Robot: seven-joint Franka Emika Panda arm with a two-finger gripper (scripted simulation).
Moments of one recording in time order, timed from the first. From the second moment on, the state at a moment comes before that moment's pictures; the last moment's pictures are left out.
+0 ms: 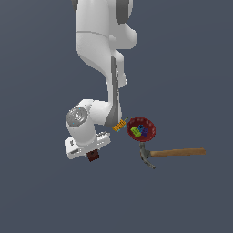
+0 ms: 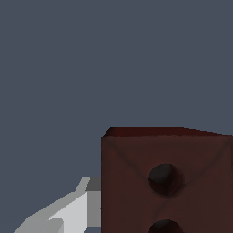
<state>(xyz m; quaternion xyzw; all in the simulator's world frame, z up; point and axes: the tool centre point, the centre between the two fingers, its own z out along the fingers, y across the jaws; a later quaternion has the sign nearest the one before) 0.068 -0.126 0.027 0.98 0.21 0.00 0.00</state>
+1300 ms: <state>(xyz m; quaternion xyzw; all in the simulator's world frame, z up) 0.080 -0.124 0.138 0.98 0.21 0.00 0.00</state>
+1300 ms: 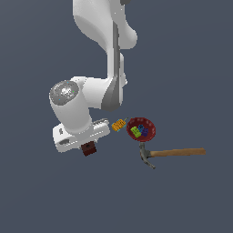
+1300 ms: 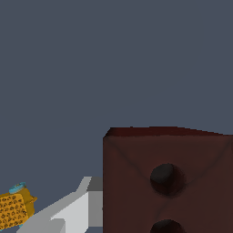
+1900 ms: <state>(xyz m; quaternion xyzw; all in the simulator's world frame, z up) 0.098 -0.123 0.273 0.98 0.21 0.00 0.00</state>
